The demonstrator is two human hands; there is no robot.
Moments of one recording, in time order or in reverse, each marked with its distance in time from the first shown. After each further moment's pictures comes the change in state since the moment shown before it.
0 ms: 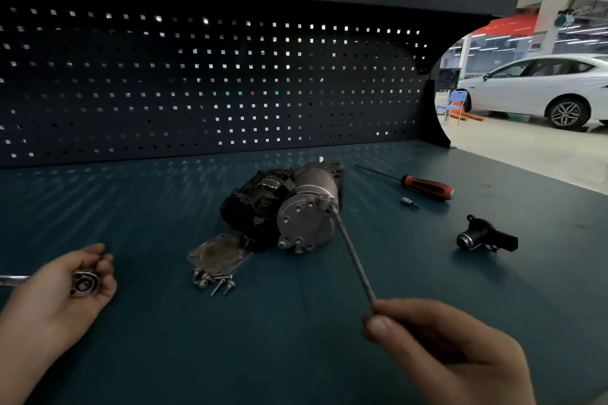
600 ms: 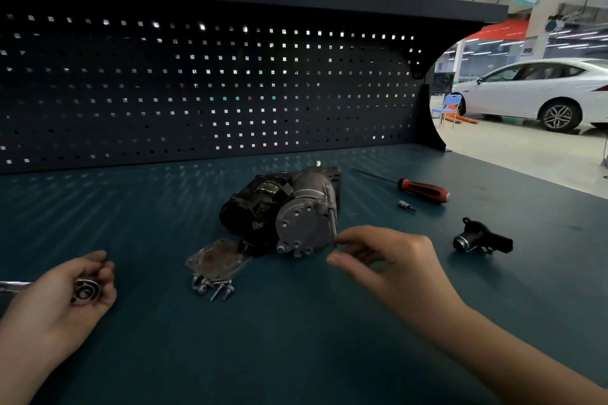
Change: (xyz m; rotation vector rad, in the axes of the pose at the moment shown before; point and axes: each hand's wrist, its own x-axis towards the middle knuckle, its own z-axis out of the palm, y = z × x) left_hand 0.002 -0.002 -0.001 -0.026 -0.016 -0.053; right_hand 0.057 0.006 0.027 -0.292 -0.351 -0.337
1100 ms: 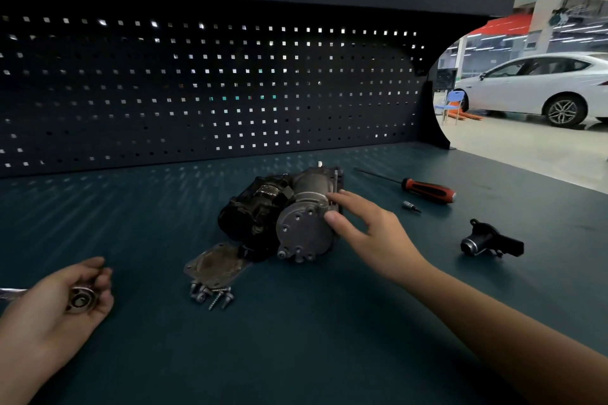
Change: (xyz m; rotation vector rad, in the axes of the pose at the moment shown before) left_hand 0.010 0.002 -0.001 0.090 0.063 -0.015; right_hand 0.035 0.060 0.035 0.110 -0.130 0.330
